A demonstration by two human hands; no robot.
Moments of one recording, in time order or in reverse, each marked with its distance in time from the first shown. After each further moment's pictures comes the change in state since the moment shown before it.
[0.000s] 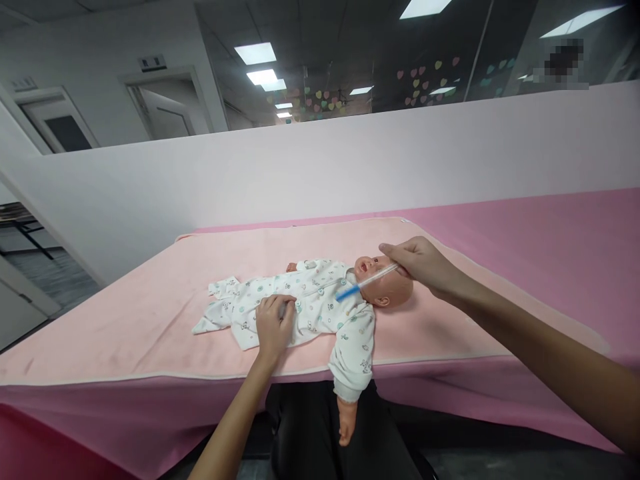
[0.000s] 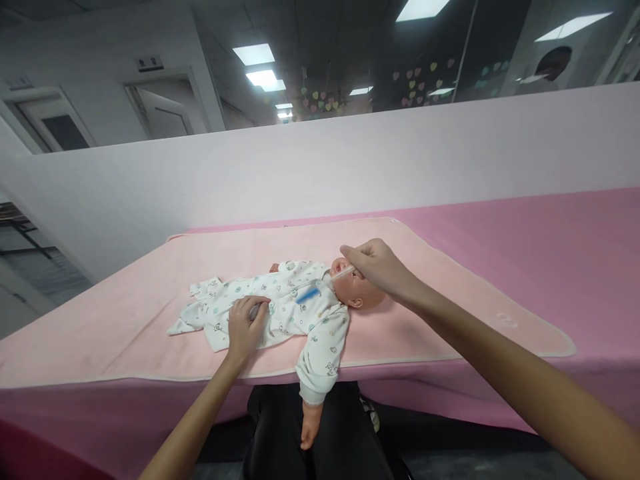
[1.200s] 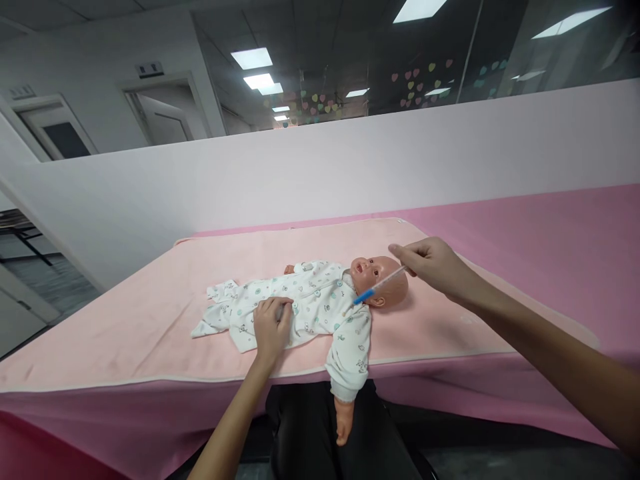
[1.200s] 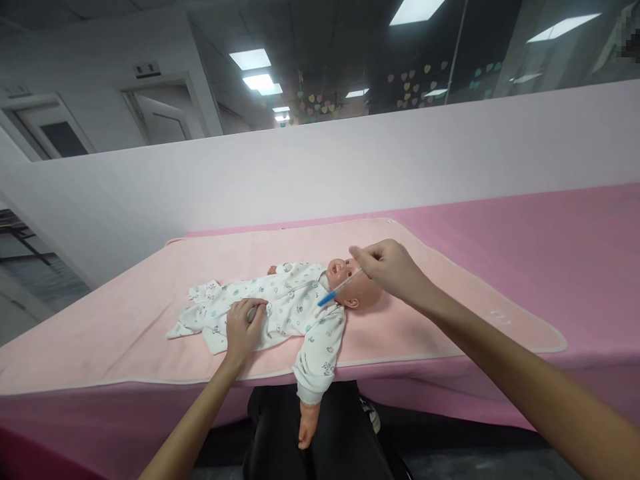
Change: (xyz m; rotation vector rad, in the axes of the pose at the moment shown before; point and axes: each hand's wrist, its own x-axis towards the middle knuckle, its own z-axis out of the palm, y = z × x) left_hand 0.000 0.001 -0.001 0.014 0.005 0.003; right_hand -0.015 0.002 -0.018 -0.248 0.098 -0.097
